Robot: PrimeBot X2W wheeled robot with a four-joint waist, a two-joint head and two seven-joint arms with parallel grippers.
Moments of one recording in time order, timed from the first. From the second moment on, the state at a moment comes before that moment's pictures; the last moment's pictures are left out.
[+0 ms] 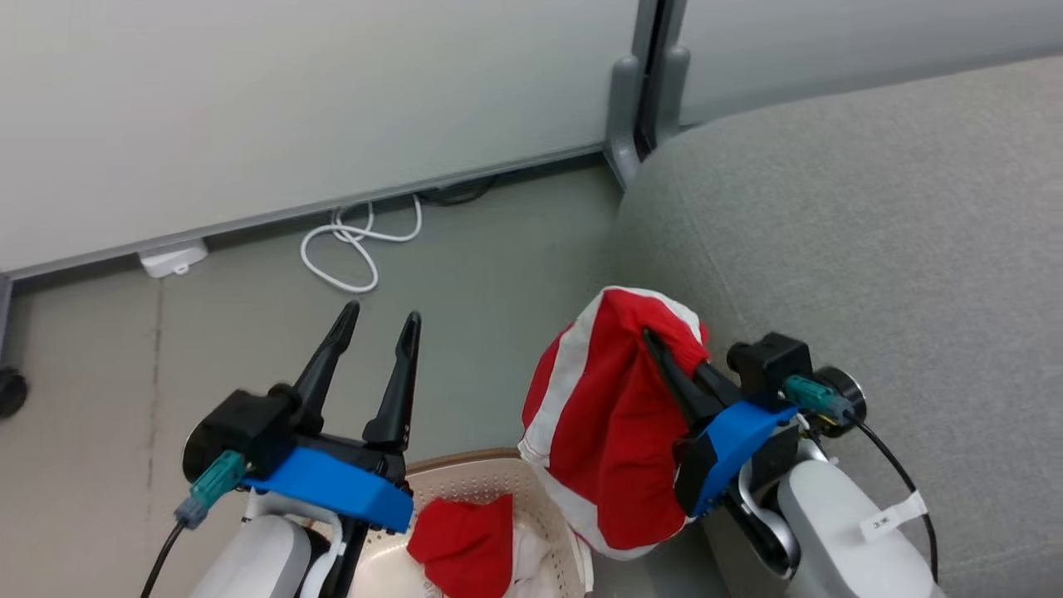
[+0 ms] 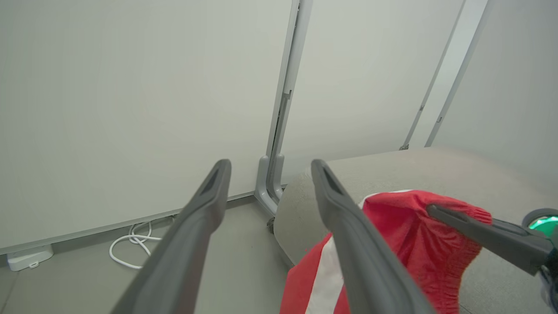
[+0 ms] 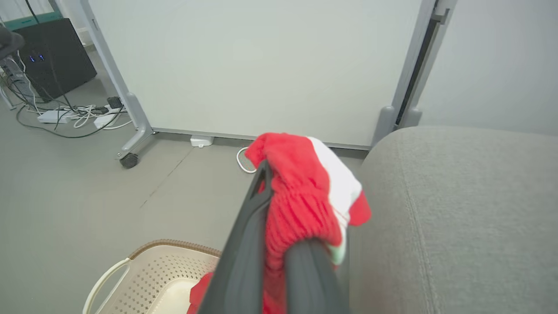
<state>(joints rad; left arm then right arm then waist) -0.29 0.29 -0.51 0.23 -0.58 -0.02 -0.26 -0.45 -0.08 0.39 0.55 0.23 0.13 -0.11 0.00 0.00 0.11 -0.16</state>
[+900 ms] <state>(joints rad) -0.10 0.19 -0.25 0.19 -0.39 -0.11 -0.26 -0.19 -0.05 0.18 0.18 0.14 0.13 0.02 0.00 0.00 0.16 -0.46</state>
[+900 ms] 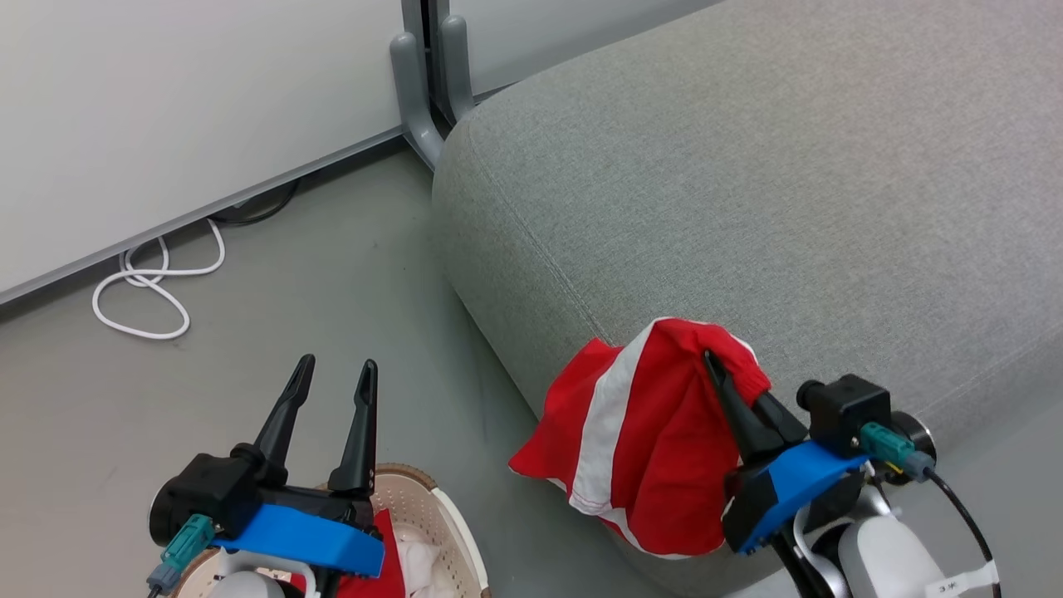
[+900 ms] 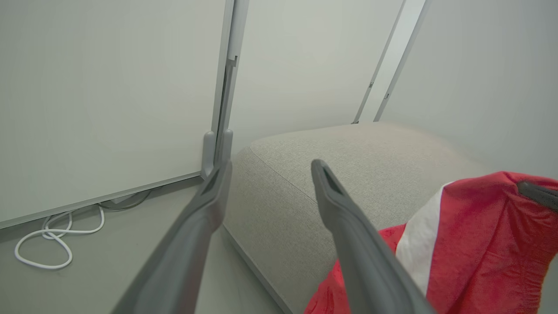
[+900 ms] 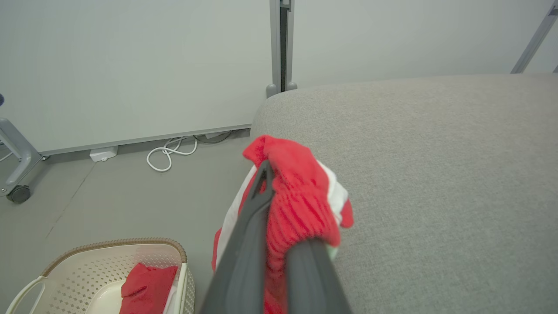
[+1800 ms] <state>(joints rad) -0.39 0.36 -0.28 0.00 -0.33 -0.12 -0.22 -1.04 -0.38 -0.25 0.41 0.28 0.13 0.06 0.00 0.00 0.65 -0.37</state>
